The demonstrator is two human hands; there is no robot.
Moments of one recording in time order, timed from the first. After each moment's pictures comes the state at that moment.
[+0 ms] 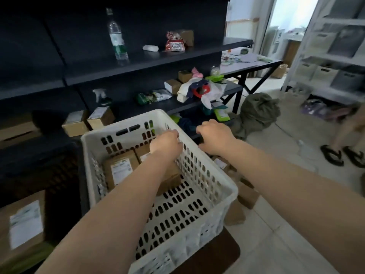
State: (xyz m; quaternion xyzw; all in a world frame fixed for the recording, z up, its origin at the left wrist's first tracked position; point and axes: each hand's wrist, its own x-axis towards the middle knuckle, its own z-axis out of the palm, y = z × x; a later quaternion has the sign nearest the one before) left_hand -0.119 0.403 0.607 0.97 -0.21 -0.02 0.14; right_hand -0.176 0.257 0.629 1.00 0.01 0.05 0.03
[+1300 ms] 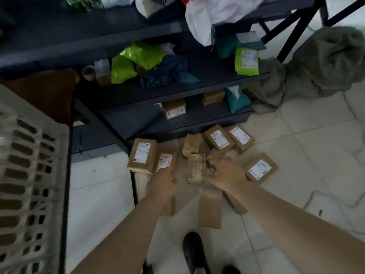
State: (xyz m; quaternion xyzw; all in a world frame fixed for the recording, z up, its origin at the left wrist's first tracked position) left_hand 0.020 0.091 0.219 0.93 0.07 -0.28 0.24; right_hand 0.024 -0.100 0.229 0.96 -0.04 -0.25 -0.13
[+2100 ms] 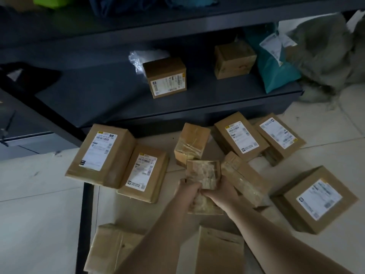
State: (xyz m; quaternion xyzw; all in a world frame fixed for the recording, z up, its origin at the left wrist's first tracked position) left_hand 0.153 -0.015 -0.195 0.71 0.34 -0.35 0.51; right_hand 0.135 -0.128 -0.209 0.82 -0.26 -0.28 -0.43
